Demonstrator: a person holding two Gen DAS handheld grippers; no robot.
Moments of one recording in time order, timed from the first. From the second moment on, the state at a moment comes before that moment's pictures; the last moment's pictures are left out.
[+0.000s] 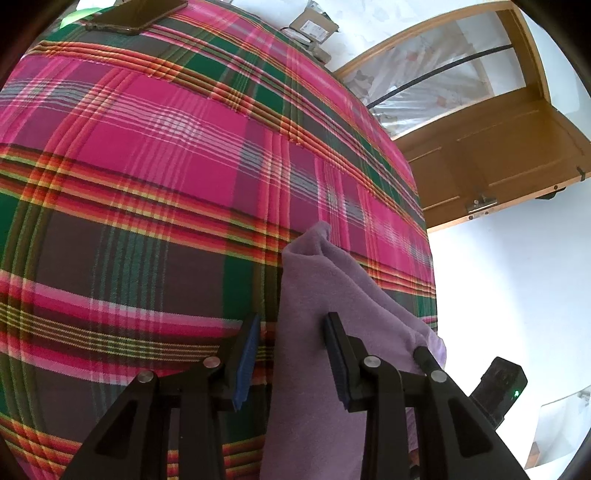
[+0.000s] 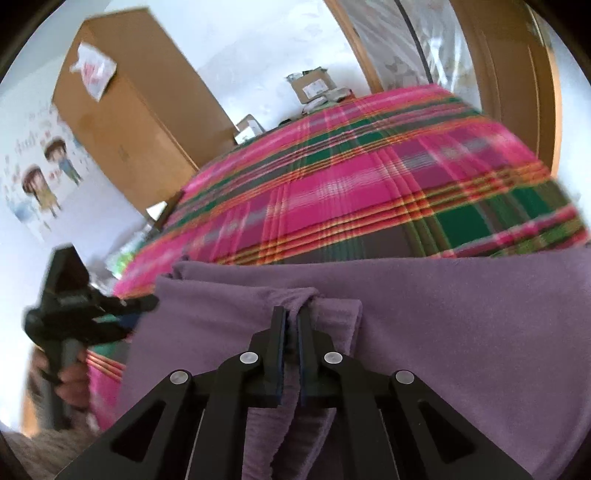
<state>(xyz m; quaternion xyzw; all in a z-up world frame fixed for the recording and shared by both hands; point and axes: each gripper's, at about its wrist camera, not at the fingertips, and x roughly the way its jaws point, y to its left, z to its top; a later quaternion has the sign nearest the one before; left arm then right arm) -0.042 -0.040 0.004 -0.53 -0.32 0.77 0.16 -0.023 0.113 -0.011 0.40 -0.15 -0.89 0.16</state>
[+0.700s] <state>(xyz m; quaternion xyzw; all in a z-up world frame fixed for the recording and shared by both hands) 0.011 -0.057 0.008 -0.54 -0.29 0.77 0.19 0.096 -0.001 0.019 0.31 0.06 -0.92 0.25</state>
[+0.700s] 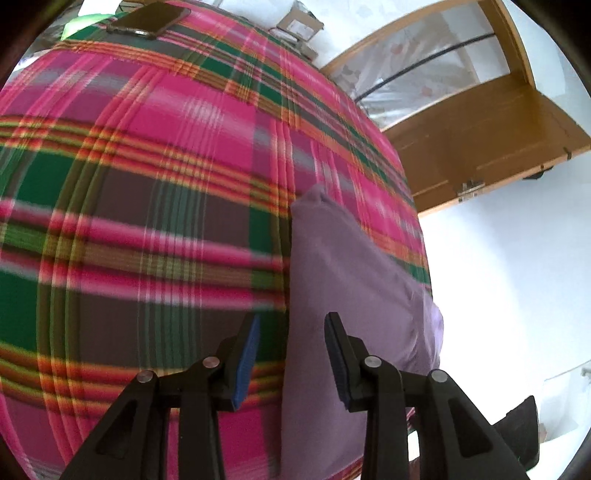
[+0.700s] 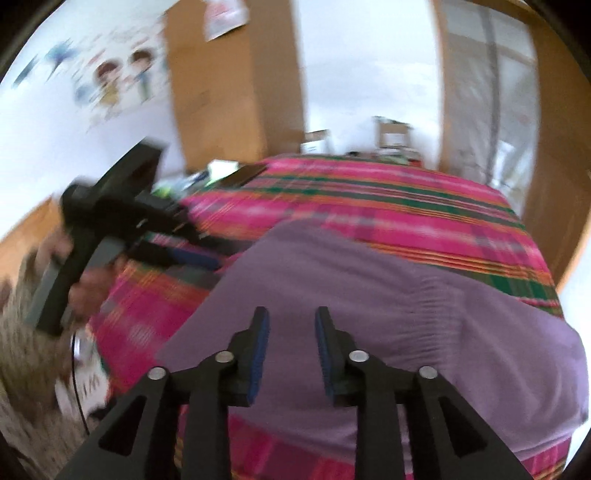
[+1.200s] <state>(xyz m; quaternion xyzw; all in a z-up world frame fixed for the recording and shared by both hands) 0.047 -0.051 -0.011 -0.56 -0.34 0.72 0.24 0.122 -0.050 -0.018 0.32 0.12 -0.89 0.30</state>
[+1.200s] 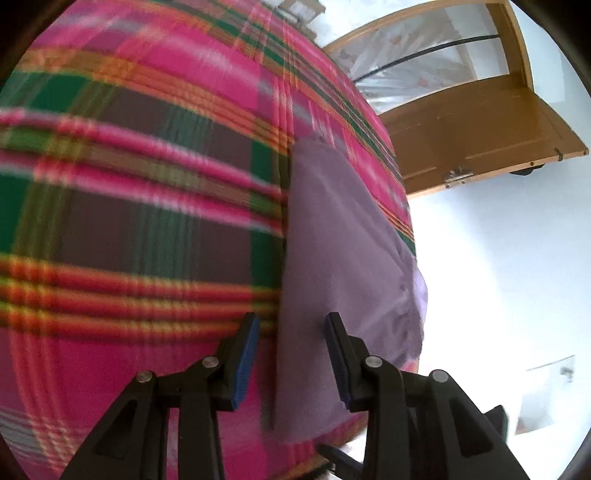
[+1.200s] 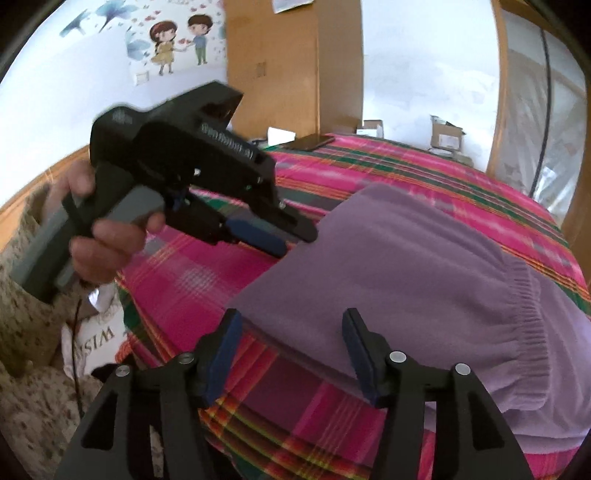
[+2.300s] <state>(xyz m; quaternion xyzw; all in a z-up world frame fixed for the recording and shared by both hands) 0.046 -0.047 0.002 -0.58 -0.38 0.66 0.28 0.104 -0.106 -0.033 0.27 0.22 -0.92 0.17</state>
